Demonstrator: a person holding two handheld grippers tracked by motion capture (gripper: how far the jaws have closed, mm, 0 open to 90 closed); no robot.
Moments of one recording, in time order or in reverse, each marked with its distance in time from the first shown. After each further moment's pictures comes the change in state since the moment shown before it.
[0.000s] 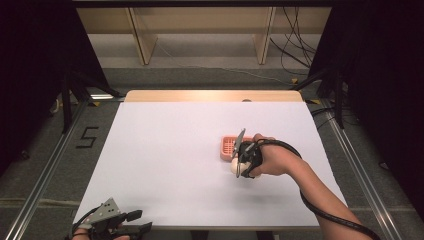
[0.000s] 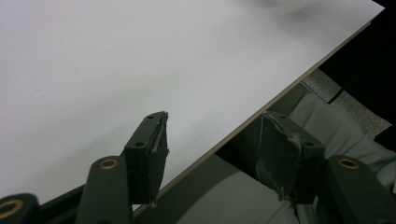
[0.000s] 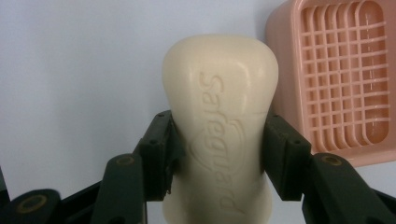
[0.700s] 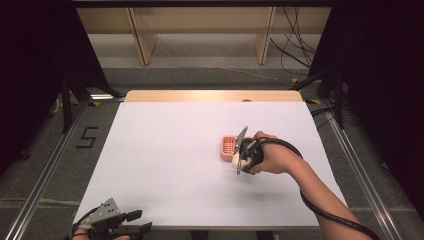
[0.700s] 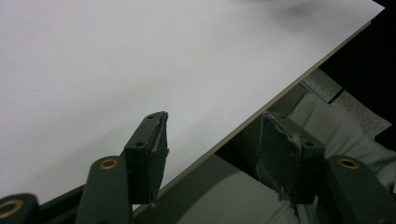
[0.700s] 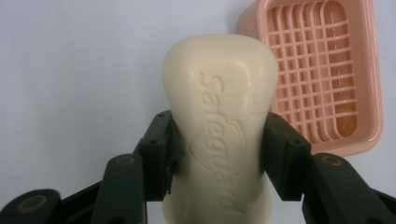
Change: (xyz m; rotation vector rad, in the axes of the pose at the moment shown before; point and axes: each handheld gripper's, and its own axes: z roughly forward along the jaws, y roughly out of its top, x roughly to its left) left arm 0.000 0.000 0.000 0.000 0.000 0.002; right arm -0.006 -0.002 0.000 -0.012 -0.057 0.047
